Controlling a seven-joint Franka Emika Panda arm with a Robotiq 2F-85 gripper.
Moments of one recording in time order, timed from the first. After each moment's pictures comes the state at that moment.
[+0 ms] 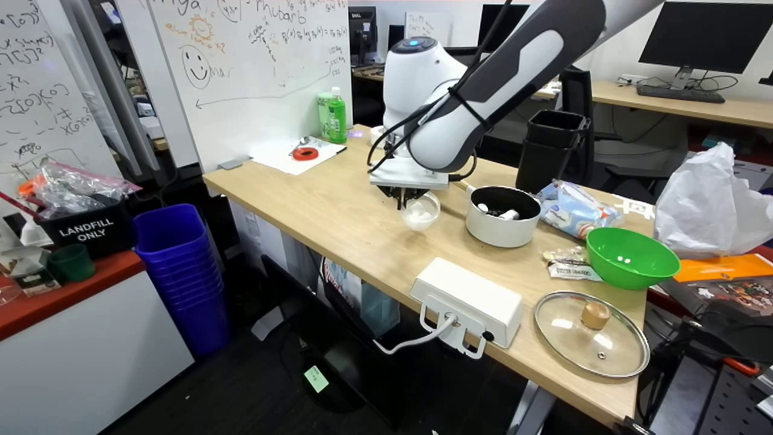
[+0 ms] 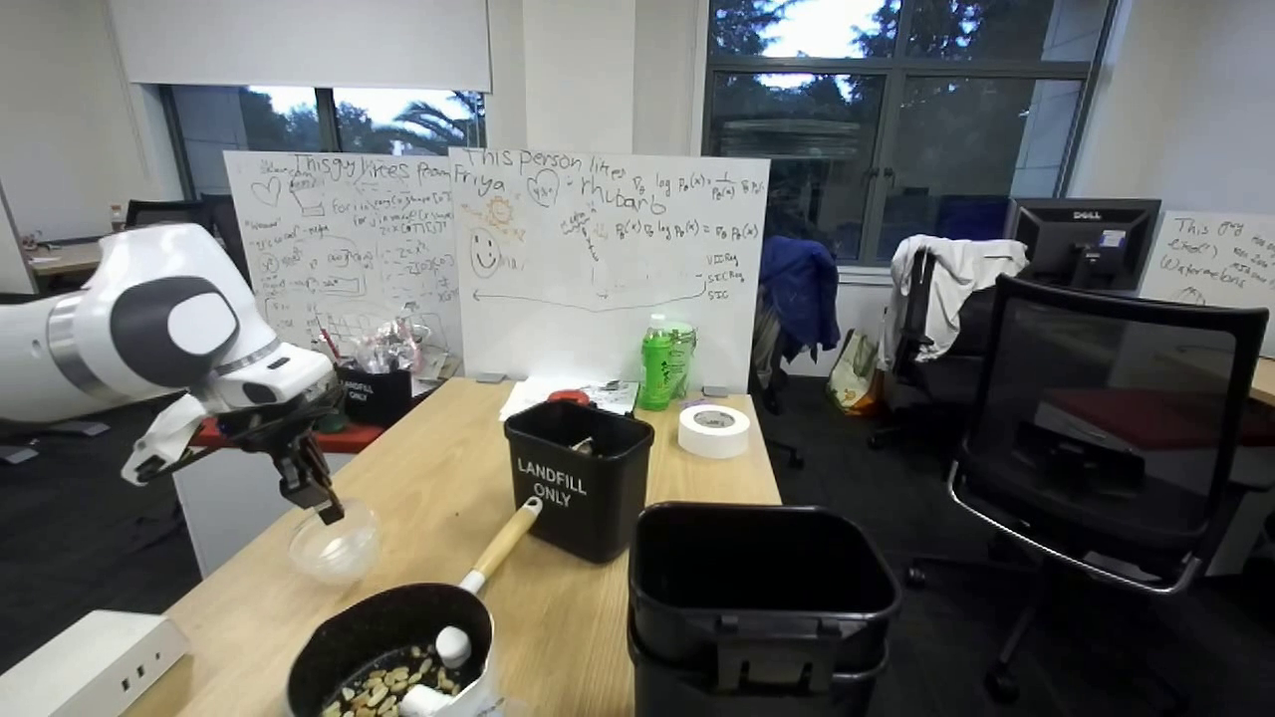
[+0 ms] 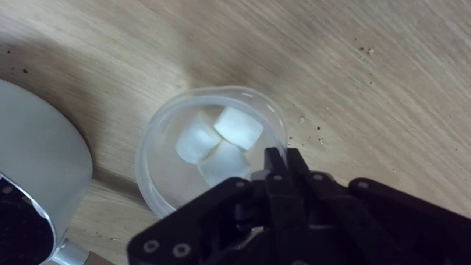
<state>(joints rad) 0.27 0.69 -0.11 -1.70 -0.29 2.57 1.15</state>
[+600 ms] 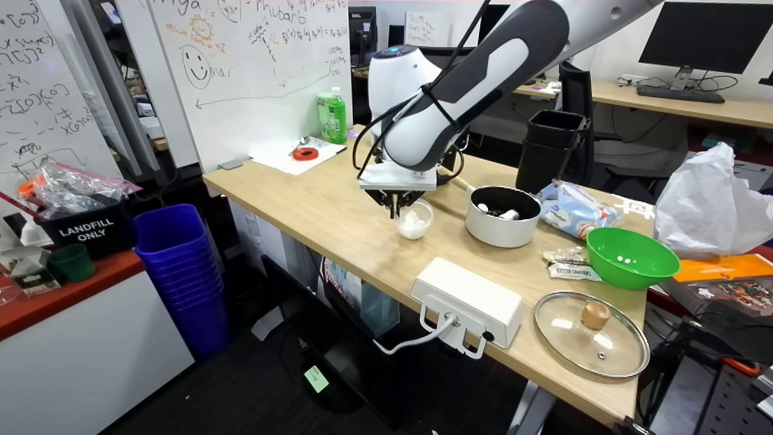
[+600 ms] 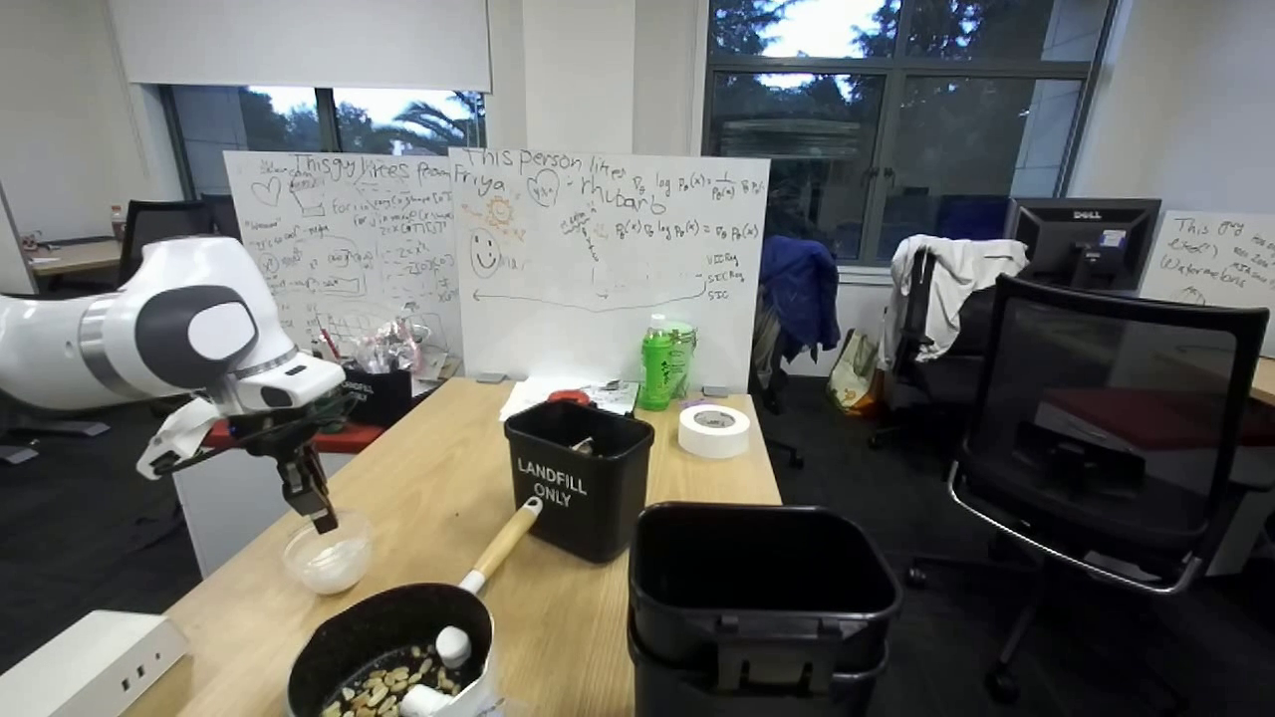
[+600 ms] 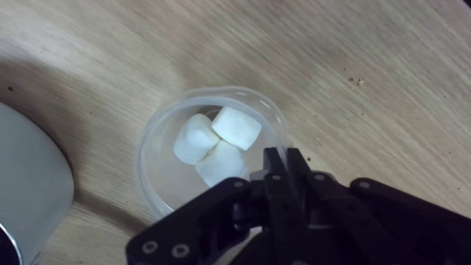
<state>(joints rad) 0.27 0.79 -0.09 -1.56 -0.18 2.44 1.05</state>
